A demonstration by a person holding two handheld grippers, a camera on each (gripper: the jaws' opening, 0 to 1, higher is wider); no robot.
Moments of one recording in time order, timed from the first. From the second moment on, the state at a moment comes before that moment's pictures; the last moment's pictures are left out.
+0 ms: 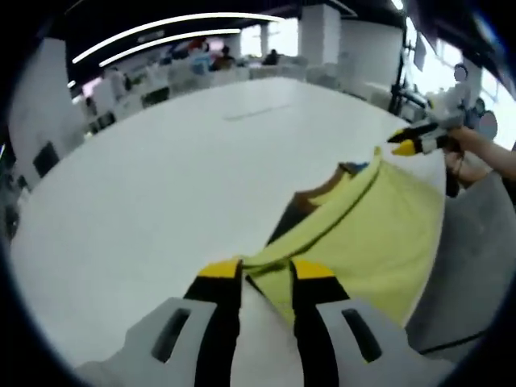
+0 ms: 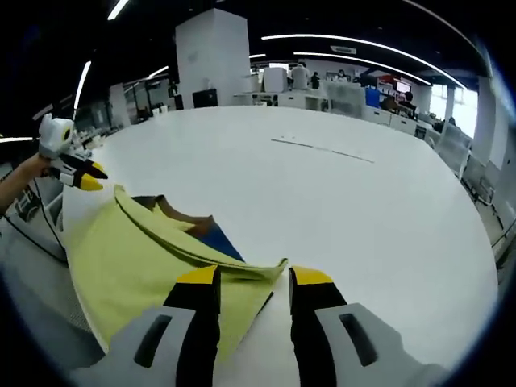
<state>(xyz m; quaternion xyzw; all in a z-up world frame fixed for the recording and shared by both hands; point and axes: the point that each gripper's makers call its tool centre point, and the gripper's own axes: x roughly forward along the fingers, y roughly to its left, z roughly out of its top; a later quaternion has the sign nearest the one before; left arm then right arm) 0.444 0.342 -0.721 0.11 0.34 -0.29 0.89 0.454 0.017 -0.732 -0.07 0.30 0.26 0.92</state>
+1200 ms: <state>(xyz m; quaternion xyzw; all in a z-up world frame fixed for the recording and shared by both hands) 0.364 0.330 -0.696 0.08 0.35 -0.37 0.86 0.378 0.023 -0.716 -0.08 0.32 0.30 0.89</state>
